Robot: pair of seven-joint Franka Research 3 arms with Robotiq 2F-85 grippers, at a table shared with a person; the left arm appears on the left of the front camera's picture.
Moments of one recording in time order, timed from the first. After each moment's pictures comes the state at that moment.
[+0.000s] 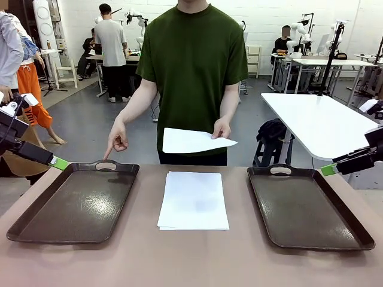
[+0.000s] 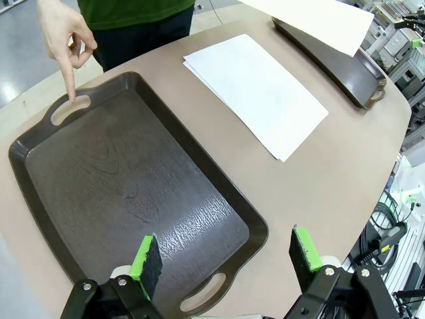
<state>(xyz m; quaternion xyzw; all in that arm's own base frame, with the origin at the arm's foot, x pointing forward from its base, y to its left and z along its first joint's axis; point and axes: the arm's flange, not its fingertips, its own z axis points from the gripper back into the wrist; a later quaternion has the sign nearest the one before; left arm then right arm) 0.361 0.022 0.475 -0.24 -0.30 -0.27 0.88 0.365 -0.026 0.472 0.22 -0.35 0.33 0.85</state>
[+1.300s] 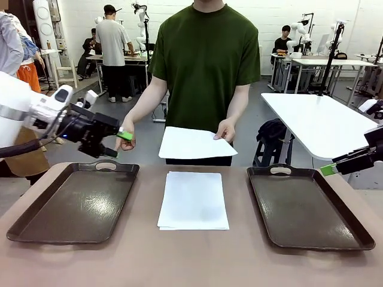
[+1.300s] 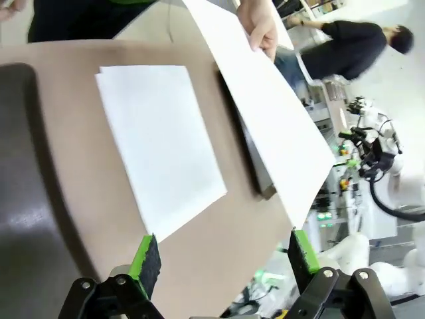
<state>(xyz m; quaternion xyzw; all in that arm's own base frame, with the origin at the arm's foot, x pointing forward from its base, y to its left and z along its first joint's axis) 0.471 -0.093 0.458 -0.46 -0.17 -0.08 0.87 0.365 -0.025 0.472 0.22 -0.35 0.33 0.85</state>
